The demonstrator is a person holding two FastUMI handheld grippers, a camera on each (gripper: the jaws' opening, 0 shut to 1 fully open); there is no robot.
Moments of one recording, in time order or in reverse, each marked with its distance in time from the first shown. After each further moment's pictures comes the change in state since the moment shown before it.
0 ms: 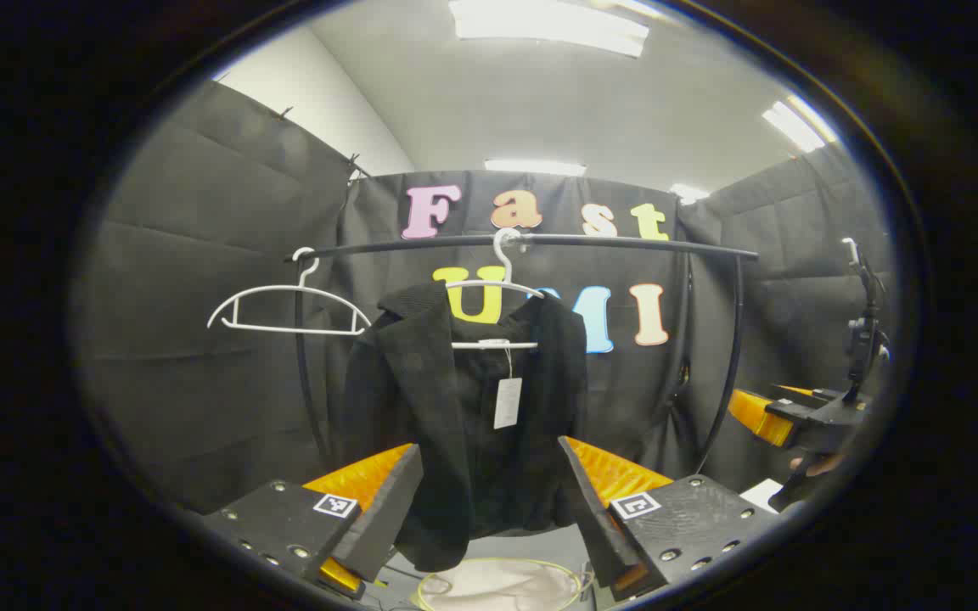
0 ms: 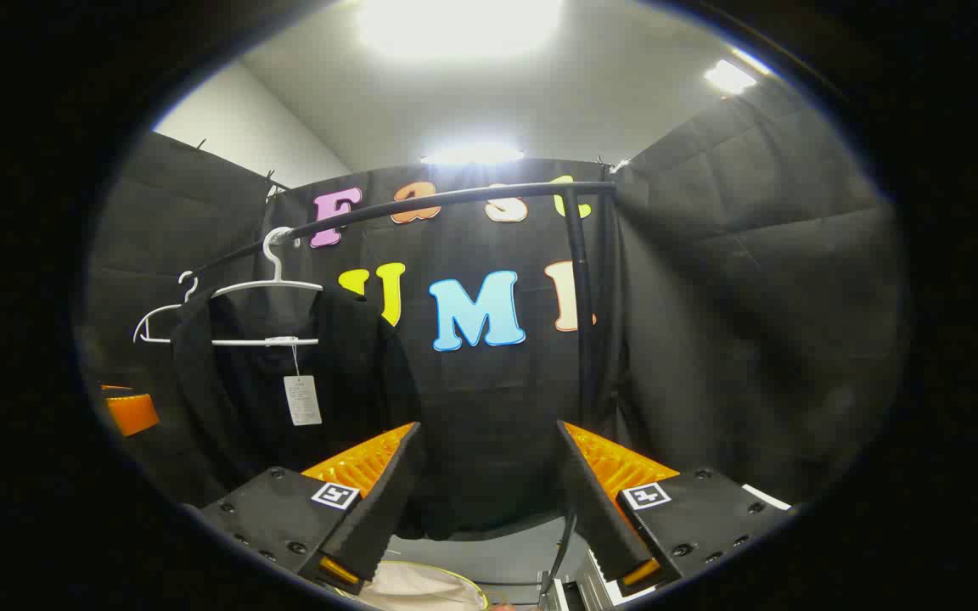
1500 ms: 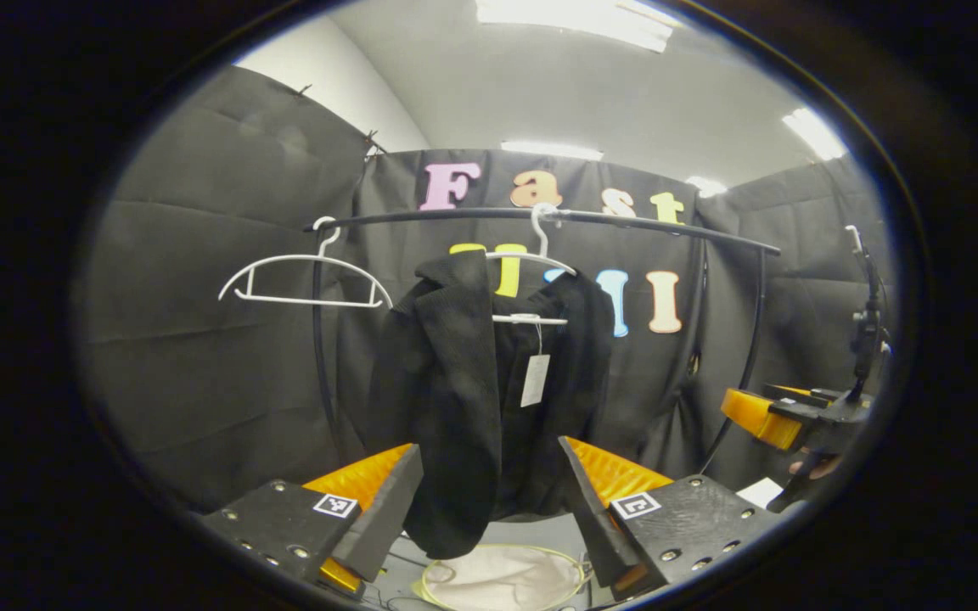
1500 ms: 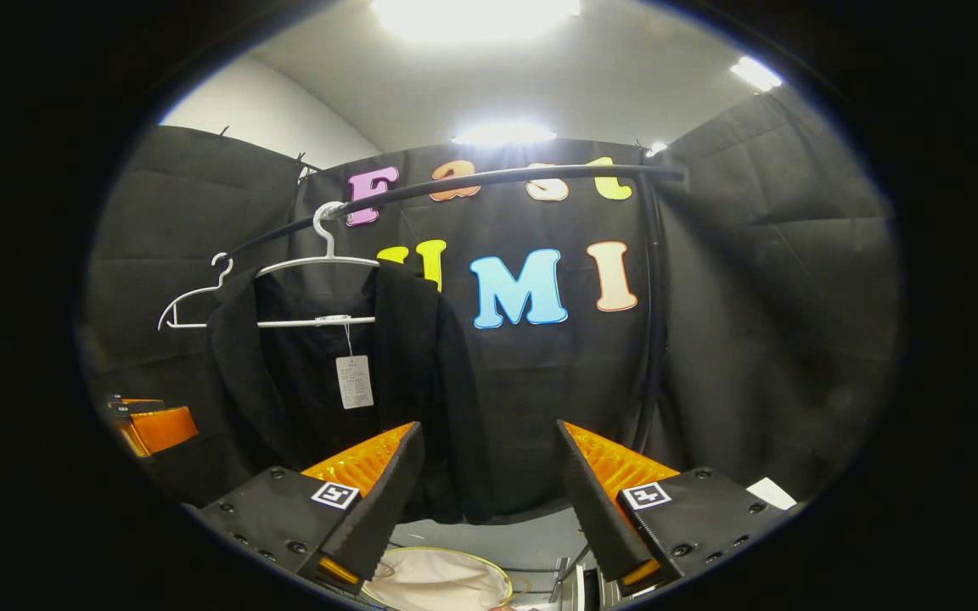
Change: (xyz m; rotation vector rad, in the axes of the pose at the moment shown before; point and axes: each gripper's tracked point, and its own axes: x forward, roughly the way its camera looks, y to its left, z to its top) left arm 0.012 0.034 -0.026 -0.055 0.089 0.025; right arm -0.002 0.062 -0.013 -0.014 0.081 0.102
